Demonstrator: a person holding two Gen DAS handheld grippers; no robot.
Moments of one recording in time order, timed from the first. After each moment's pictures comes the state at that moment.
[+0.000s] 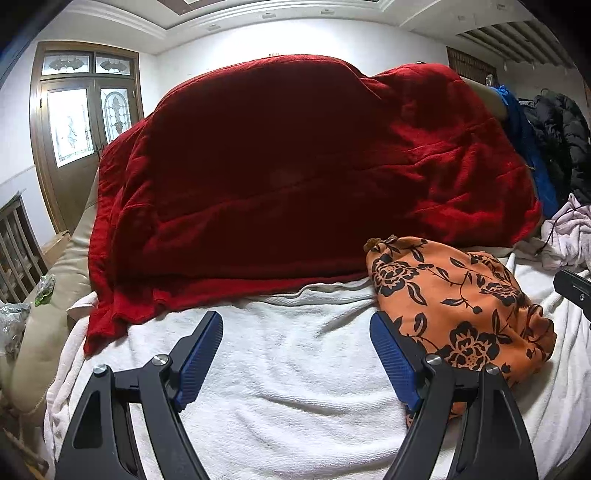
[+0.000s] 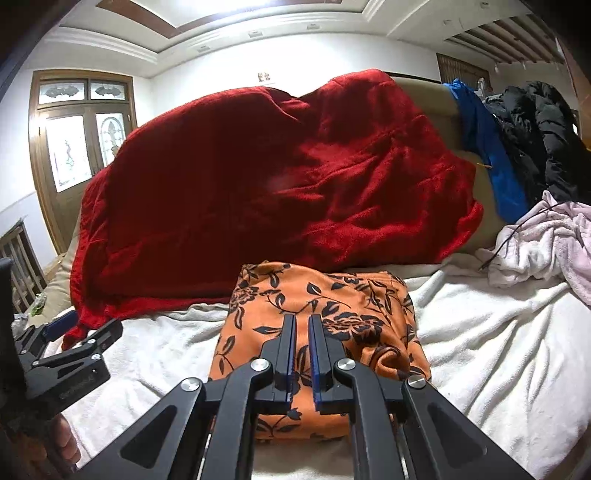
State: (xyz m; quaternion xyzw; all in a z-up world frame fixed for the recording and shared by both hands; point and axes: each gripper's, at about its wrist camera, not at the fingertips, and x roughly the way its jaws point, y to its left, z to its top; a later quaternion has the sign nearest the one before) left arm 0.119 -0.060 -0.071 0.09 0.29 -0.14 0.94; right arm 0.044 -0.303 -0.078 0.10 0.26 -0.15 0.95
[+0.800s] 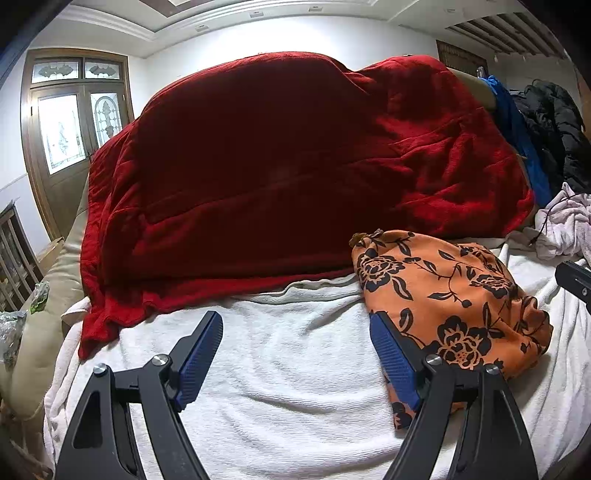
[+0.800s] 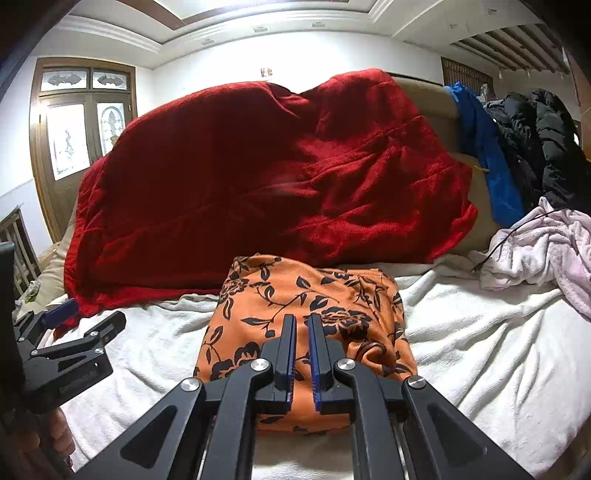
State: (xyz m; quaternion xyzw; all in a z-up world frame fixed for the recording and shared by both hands) left arm 0.114 -0.078 -0.072 0.10 0.29 -0.16 0.94; right arm 0.036 -0.307 -0.078 0.07 0.26 -0.16 0.95
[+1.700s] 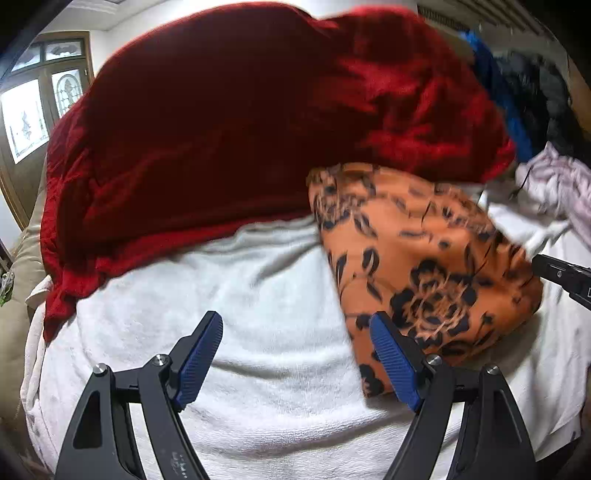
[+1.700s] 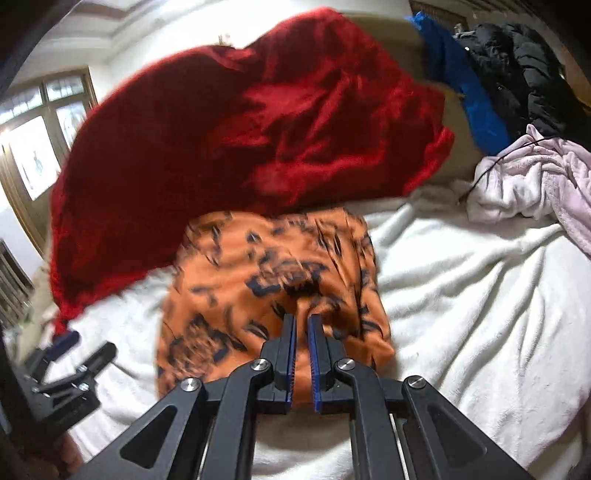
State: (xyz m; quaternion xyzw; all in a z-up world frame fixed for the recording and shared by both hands) left arm 0.120 -0.111 -0.115 0.13 0.38 -0.20 0.89; right arm 0.052 -0.365 -0.129 0.16 0.38 -0.17 0.89
